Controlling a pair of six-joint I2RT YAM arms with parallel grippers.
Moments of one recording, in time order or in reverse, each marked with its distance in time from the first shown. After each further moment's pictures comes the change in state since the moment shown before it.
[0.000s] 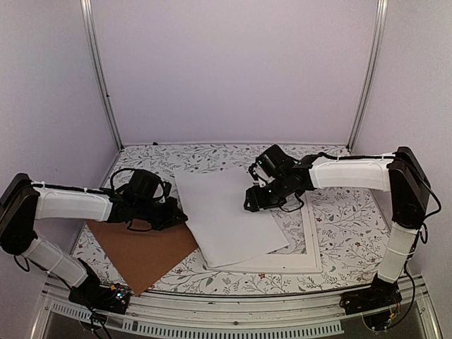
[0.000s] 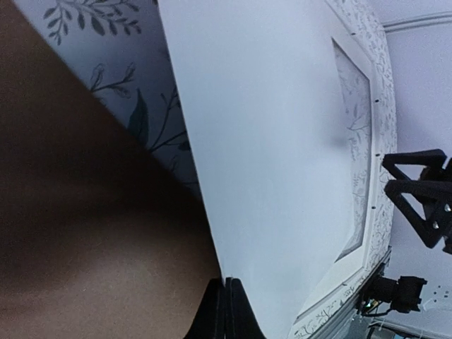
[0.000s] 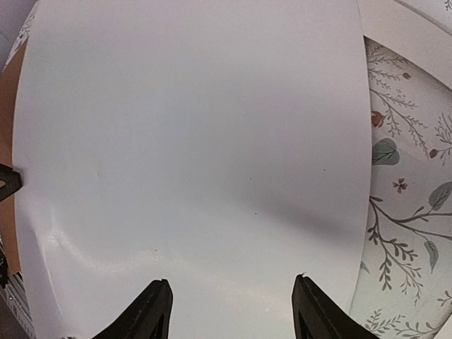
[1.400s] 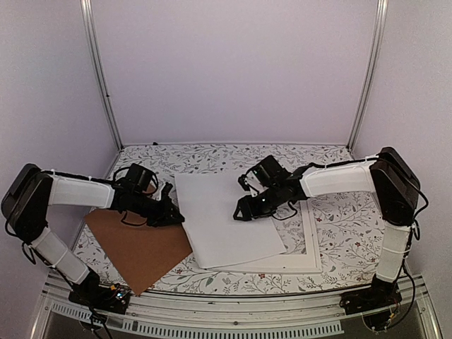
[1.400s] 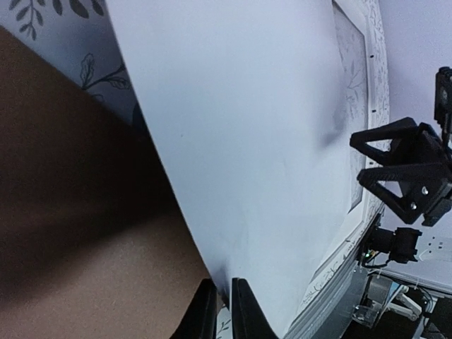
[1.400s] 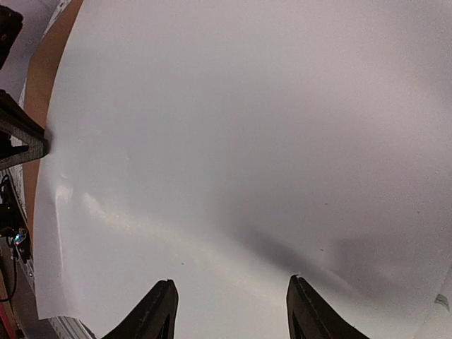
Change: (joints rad) left arm 0.178 0.101 0.088 -0.133 0.317 0.265; right arm -0.009 0.067 -0.062 0.163 -0.196 -0.006
